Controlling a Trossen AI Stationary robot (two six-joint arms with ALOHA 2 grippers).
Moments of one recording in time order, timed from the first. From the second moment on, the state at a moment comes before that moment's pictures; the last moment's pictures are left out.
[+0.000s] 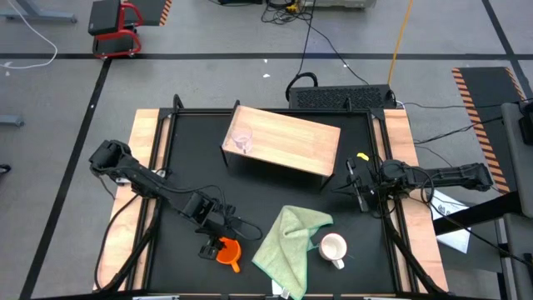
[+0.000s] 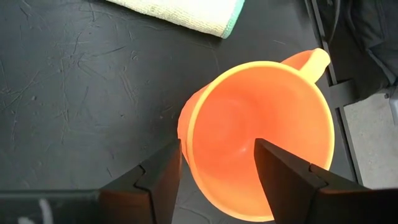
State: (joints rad) left arm -0.46 1.59 1.10 -0.65 0.19 -0.24; right arm 0.03 0.19 0.02 0.09 -0.19 -0.06
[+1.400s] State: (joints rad) left arm -0.46 1.59 1.10 -0.65 0.16 -0.23; right arm 0.03 0.19 0.02 0.09 -0.19 -0.05
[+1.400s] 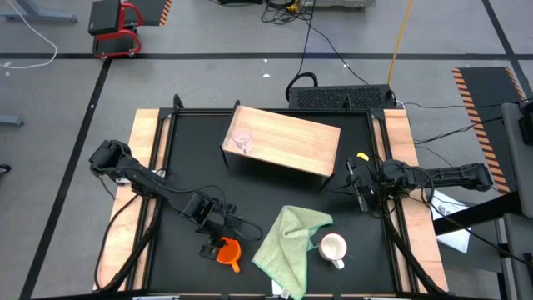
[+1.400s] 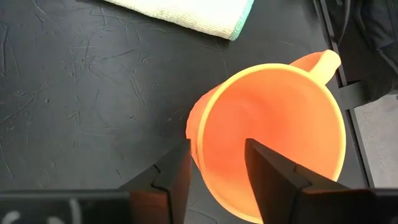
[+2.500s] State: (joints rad) left arm -0.46 1.59 1.10 -0.66 0.14 -0.18; right arm 0.03 0.19 0.02 0.09 -0.19 -0.05
